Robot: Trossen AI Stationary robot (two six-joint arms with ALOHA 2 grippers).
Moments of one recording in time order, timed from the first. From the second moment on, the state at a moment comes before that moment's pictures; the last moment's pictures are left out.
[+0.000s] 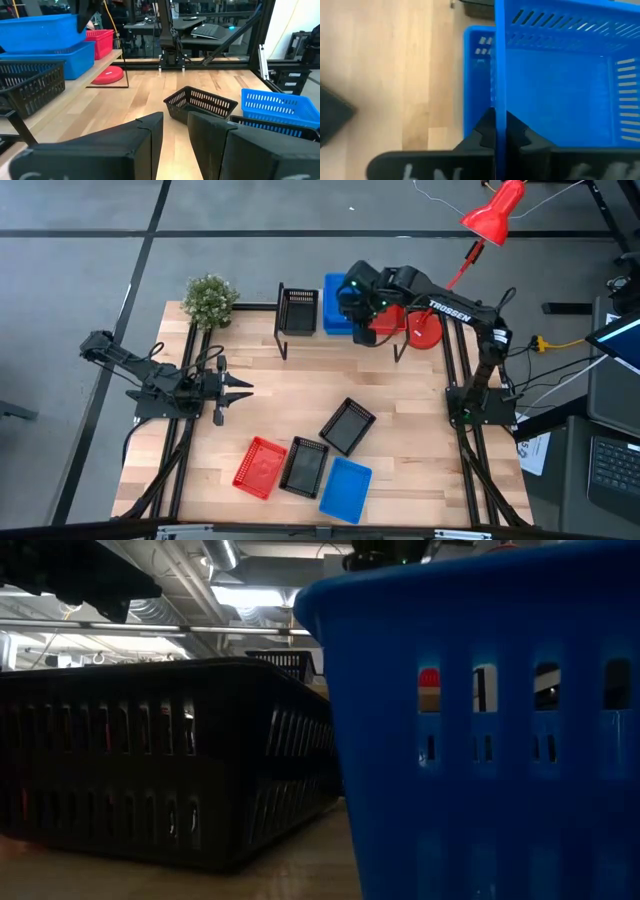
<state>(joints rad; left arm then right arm) -0.44 0.30 0.22 0.05 -0.56 0.01 -0.42 1.81 1.90 -1.16 -0.03 -0.48</state>
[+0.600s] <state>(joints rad) -0.44 0.30 0.22 0.03 -0.56 -0.02 -0.42 1.80 1.84 -1.10 -0.03 -0.47</state>
